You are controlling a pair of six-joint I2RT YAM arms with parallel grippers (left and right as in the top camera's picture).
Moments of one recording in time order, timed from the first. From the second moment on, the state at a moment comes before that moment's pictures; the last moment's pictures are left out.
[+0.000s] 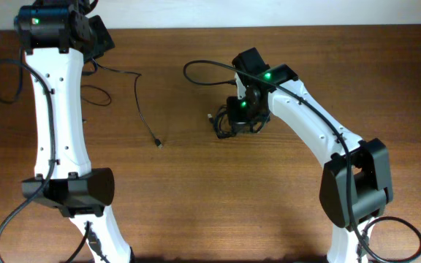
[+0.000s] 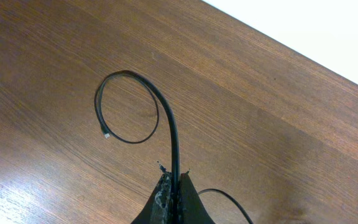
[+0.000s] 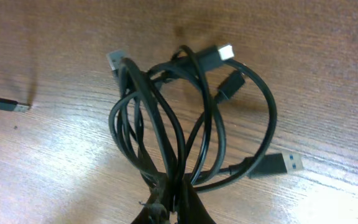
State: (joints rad) left arm 0.02 2.05 2.51 -1.48 -0.21 -0.42; right arm 0.45 2.03 1.70 -1.00 -0.23 0.36
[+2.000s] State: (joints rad) left arm 0.15 2.31 2.50 -0.89 0.34 -0.05; right arm 0.45 2.03 1.70 -1.05 -0.28 0.36
